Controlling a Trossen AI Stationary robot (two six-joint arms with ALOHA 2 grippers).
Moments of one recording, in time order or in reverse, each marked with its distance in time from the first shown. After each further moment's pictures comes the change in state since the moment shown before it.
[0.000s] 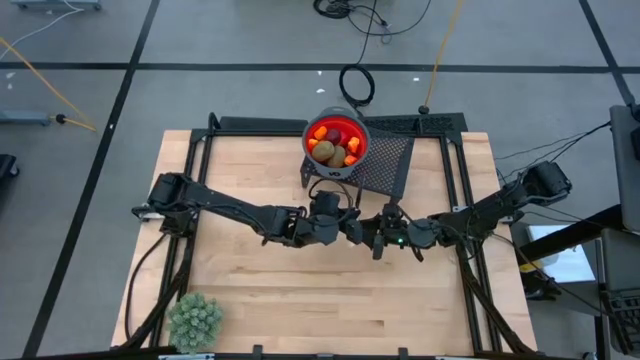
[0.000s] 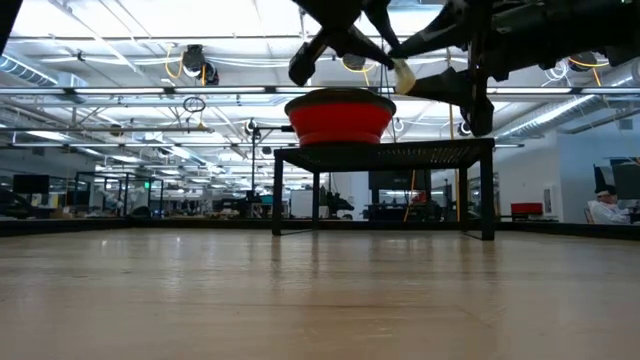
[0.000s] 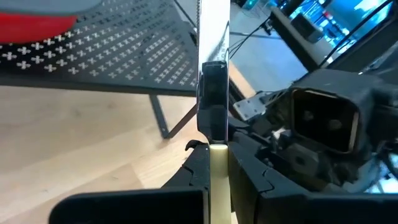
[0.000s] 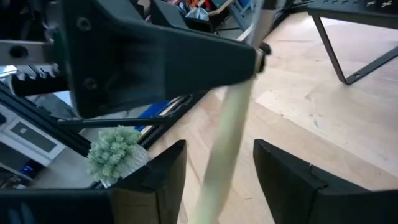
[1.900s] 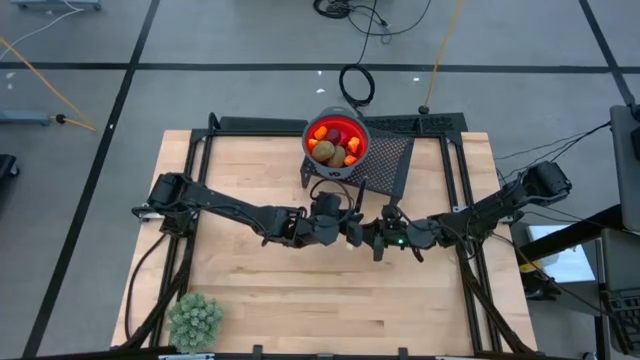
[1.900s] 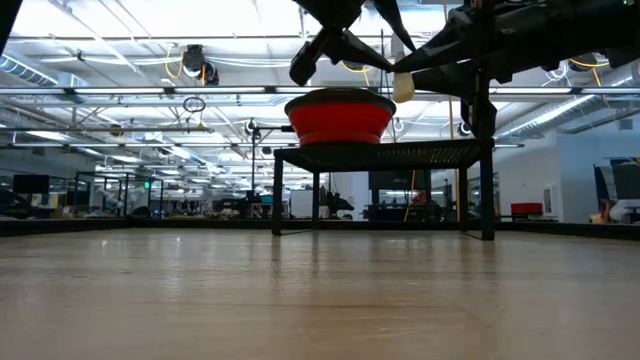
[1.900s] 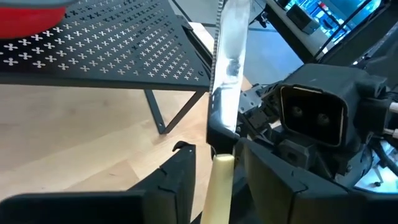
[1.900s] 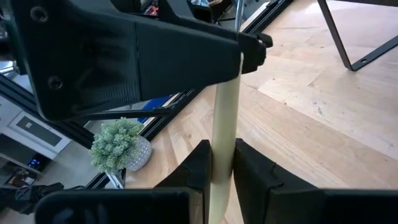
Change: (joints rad) left arm 0.000 0.001 0.000 0.000 0.028 0.020; right arm 0.003 0.000 -0.001 -0.017 -0.033 0.027
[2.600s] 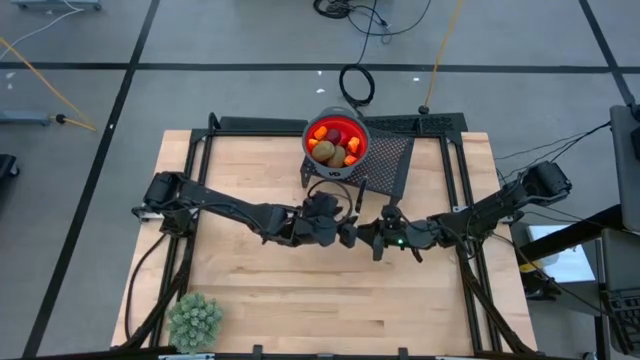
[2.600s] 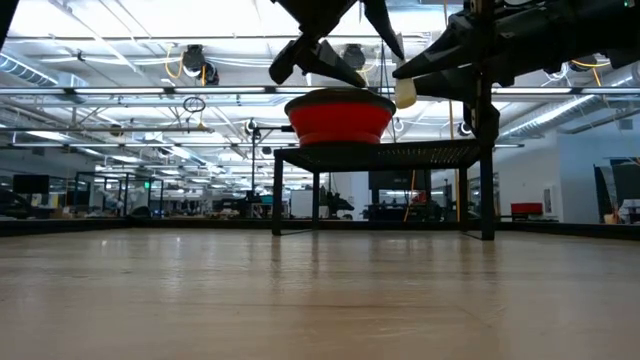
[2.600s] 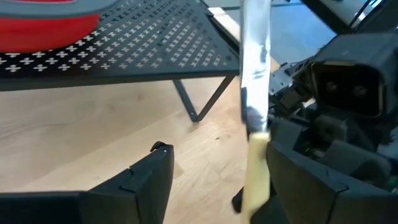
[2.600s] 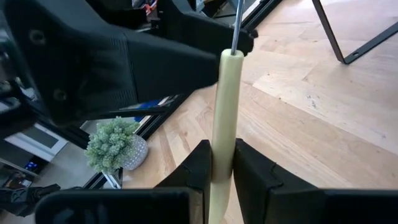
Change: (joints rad) left arm 0.000 -0.031 0.000 -0.172 -0.006 0.044; right arm 0.001 0.000 0.000 -0.023 0.010 0.030
